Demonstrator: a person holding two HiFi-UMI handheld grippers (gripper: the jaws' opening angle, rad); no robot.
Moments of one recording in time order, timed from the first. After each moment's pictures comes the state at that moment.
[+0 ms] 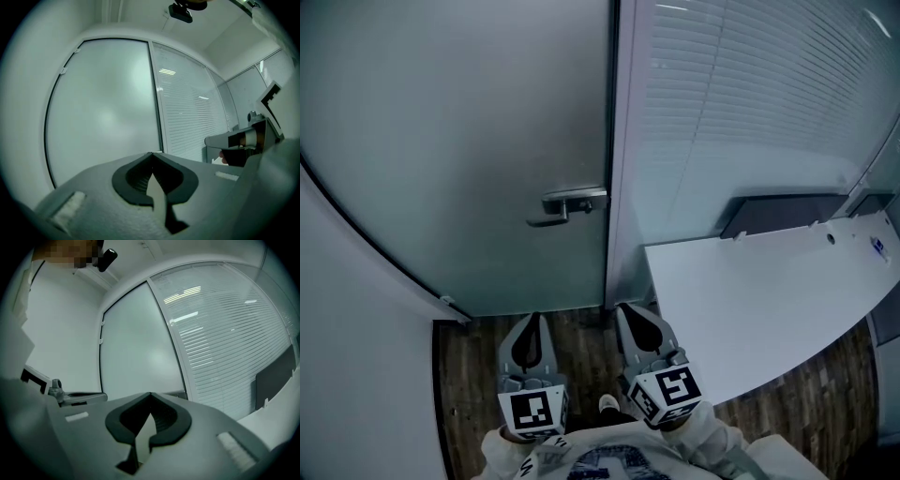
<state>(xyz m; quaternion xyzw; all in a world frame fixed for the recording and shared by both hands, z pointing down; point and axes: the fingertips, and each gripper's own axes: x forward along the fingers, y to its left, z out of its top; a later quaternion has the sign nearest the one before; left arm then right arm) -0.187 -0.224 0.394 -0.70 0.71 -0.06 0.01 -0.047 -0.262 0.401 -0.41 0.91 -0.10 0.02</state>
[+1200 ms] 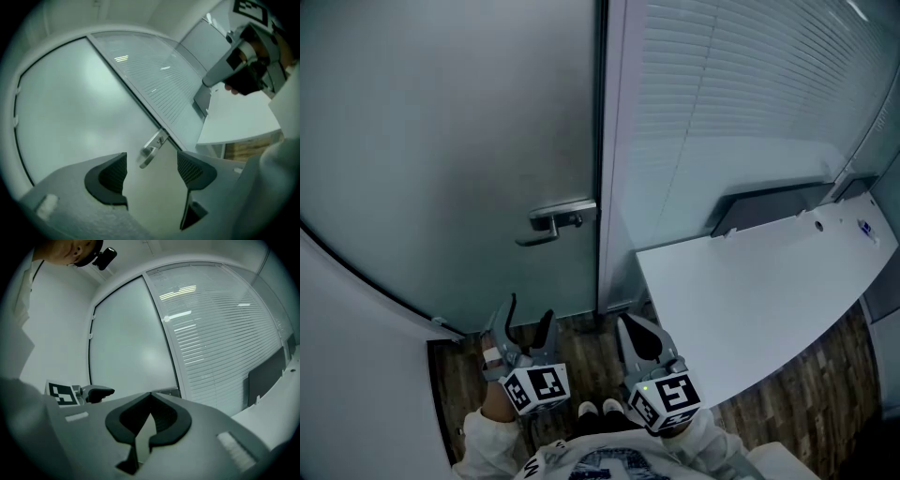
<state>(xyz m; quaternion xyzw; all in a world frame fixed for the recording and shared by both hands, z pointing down) -0.221 -0.308 0.458 -0.70 0.61 -0.34 0.16 -0.058 -0.285 0.419 -0.46 0.88 -0.12 0.00</state>
